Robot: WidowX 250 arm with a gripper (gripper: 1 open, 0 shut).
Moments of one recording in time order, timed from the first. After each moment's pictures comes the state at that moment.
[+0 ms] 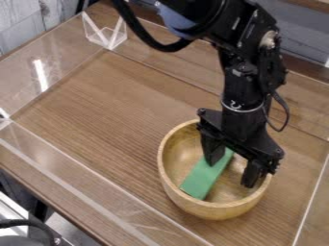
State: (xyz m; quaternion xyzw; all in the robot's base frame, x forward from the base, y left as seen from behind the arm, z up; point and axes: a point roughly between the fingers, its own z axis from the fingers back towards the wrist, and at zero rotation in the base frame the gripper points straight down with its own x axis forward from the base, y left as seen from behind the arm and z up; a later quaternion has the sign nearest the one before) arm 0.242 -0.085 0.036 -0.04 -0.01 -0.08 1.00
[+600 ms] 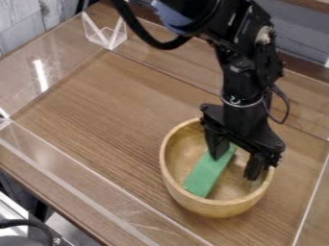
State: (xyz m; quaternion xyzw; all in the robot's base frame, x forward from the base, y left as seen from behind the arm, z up) arm 0.253 -0.084 0.033 -0.06 -0.04 -0.08 0.99
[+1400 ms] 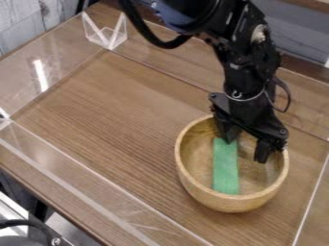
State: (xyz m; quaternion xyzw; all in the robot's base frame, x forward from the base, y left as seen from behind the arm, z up) arm 0.272 -0.080 0.028 -0.06 -0.08 -0.09 0.99
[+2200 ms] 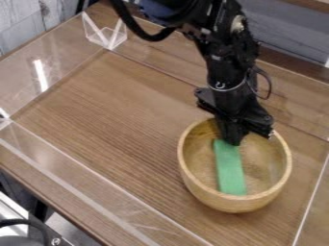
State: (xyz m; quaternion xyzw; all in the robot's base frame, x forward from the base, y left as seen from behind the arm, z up) arm 0.274 -0.068 0.025 -0.07 -0.07 -0.06 0.99
